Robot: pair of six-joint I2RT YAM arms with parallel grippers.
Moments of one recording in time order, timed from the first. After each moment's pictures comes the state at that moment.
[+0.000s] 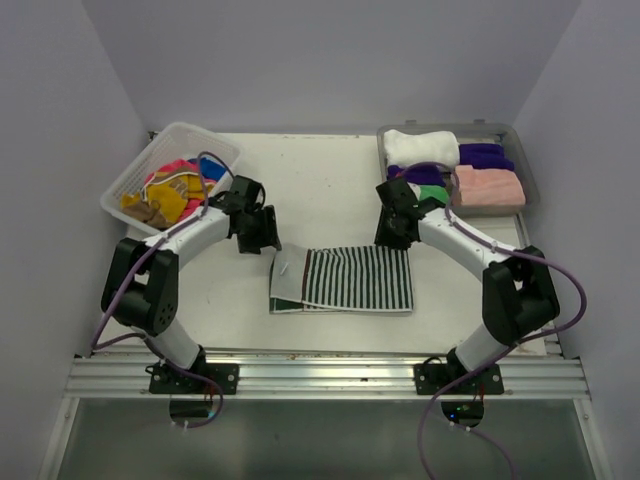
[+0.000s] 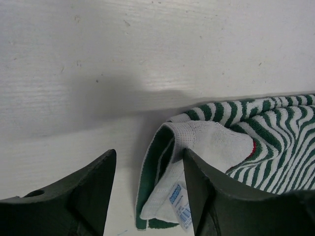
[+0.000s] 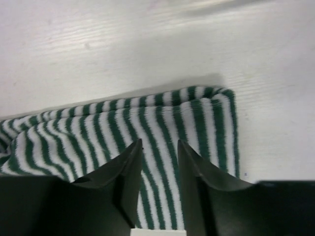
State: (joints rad) left arm -0.34 1.64 1.08 -0.56 0.12 -0.52; right arm 0.48 1.61 1.14 -0.62 0.19 0.67
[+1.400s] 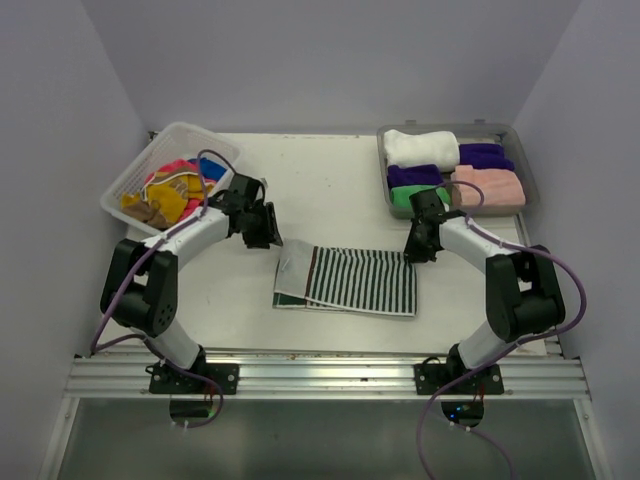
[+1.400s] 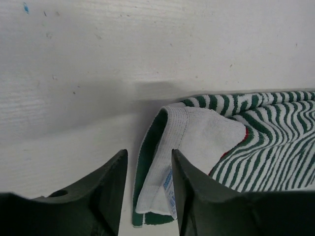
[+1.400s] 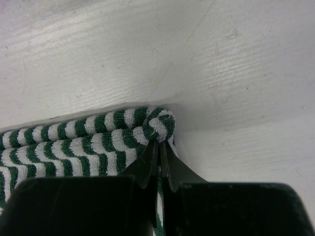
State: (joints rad) left arm -0.33 1.65 1.09 -0.49 0.17 -0.51; right arm 0.25 1.61 0.95 -0.55 0.14 0.57
